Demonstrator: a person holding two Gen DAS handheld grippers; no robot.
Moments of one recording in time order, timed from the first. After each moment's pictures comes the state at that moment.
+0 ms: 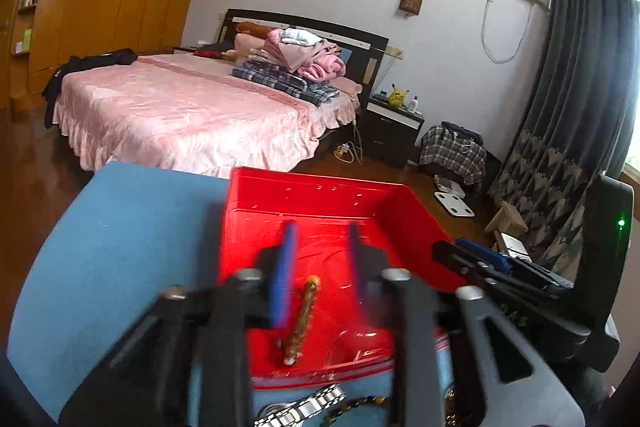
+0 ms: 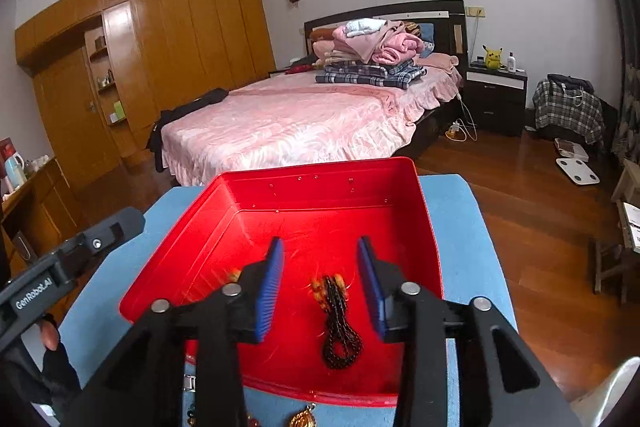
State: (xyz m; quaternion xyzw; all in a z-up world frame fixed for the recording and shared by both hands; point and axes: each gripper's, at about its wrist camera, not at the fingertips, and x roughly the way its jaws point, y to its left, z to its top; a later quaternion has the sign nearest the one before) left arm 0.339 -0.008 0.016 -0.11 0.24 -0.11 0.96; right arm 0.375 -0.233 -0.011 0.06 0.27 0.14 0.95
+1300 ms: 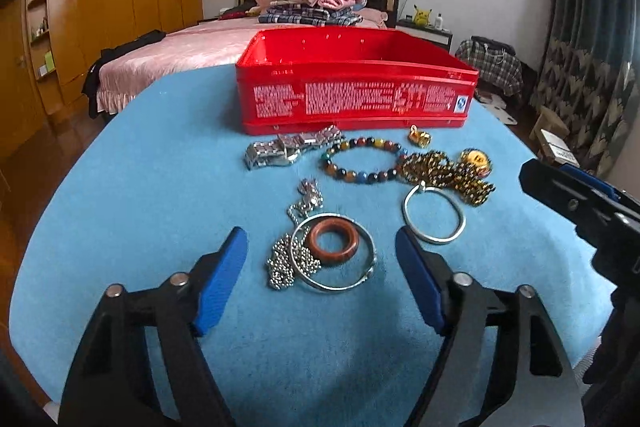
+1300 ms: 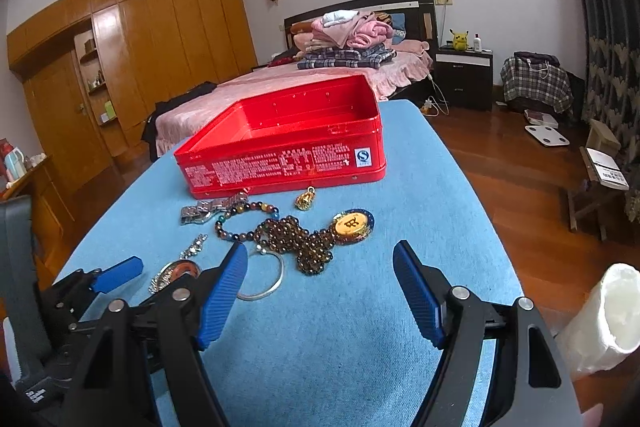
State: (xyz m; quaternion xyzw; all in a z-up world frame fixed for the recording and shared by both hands) left arm 0.189 -0.057 -0.077 0.01 0.35 -0.03 0.94; right arm 0.190 -0.254 -0.069 0.08 0.29 0.10 0.95
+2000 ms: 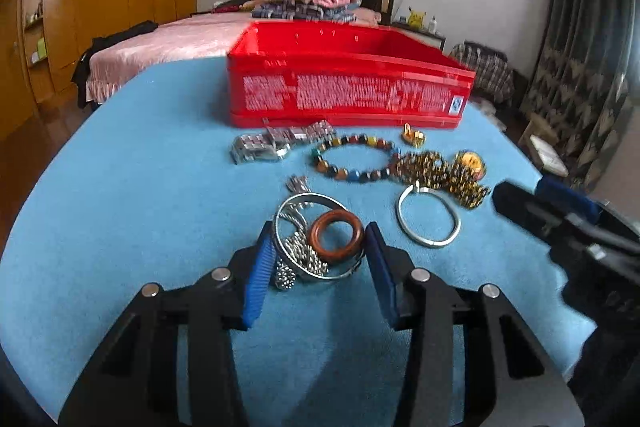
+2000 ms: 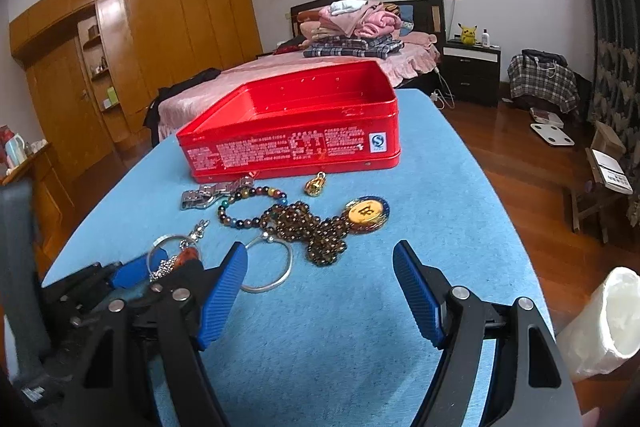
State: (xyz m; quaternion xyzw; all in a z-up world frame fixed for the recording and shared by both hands) left arm 0.187 -0.050 -0.077 -0.02 0.34 -0.05 0.94; right arm 0.194 -0.241 -0.075 0.06 0.30 0.11 0.94
